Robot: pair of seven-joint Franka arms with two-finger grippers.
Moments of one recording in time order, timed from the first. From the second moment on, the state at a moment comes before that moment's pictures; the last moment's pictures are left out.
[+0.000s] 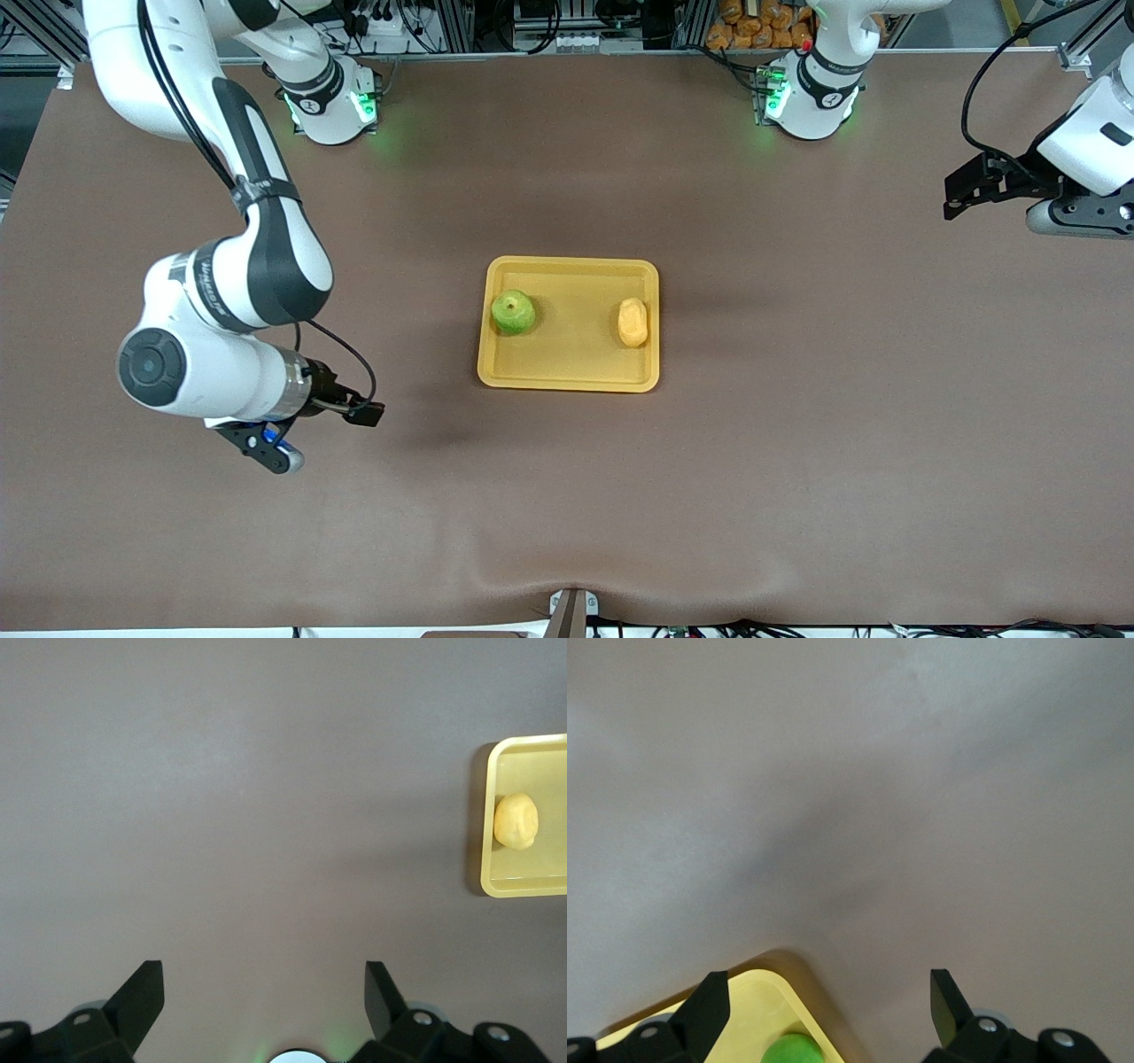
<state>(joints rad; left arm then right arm) -0.03 -0.06 -0.08 -1.62 0.05 1.56 0.02 0.25 0.63 -0.03 -1.22 0.19 1.77 0.72</state>
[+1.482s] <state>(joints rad) -0.03 -0.05 -0.08 -1.61 0.05 1.53 0.05 0.01 0.25 0.06 -1.22 0.04 1.40 0.14</state>
